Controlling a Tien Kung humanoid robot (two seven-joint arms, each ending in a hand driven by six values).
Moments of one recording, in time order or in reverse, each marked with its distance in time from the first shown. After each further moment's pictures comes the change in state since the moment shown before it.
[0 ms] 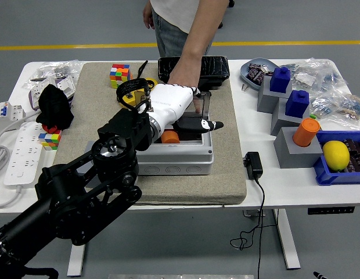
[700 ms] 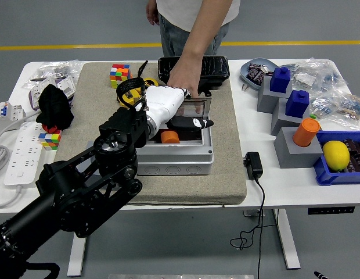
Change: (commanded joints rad) left arm -0.017 0.000 0.000 0.091 0.000 -0.051 0.000; right arm 0.003 0.000 0.020 0.000 -0.018 0.000 -0.003
